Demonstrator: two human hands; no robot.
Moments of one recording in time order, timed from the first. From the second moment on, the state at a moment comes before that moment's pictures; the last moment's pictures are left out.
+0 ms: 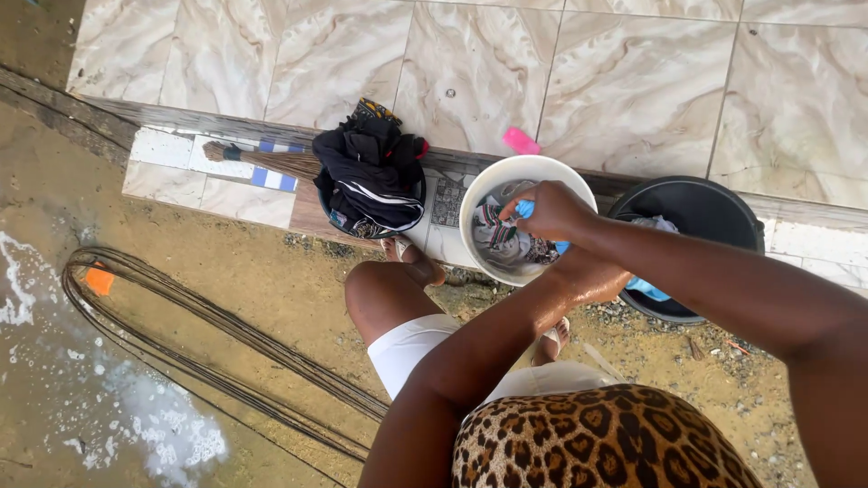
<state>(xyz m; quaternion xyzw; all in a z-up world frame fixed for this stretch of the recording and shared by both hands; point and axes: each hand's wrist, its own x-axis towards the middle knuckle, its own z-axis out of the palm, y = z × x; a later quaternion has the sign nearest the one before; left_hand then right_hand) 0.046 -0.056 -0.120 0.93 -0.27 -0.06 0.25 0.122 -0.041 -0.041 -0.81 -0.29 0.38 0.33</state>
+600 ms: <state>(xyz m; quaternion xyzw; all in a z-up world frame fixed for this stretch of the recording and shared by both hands) 0.004 -0.038 -0.146 0.88 -0.26 -0.08 0.38 0.100 -0.036 -0.149 -0.86 -0.33 0.23 0.31</state>
